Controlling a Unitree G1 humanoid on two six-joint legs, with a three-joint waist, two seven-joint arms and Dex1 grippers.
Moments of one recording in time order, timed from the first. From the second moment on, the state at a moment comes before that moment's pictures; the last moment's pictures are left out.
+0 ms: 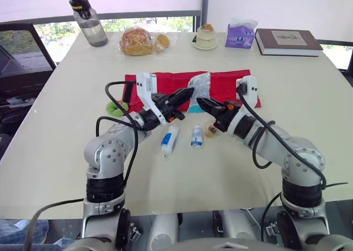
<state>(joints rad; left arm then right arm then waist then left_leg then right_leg) -0.45 0.29 0.16 -0.33 -0.89 0.87 -0.35 -0.47 -0.16 0.01 -0.50 1.26 0.98 -0.32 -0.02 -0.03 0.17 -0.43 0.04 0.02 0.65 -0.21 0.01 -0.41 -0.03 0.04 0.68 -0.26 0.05</state>
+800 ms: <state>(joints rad) -0.42 0.30 0.15 -0.33 -0.88 0.84 -0.37 -0.47 -0.14 0.02 -0.49 1.26 0.97 -0.37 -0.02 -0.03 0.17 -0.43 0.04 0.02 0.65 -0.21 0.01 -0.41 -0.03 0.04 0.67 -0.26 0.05</state>
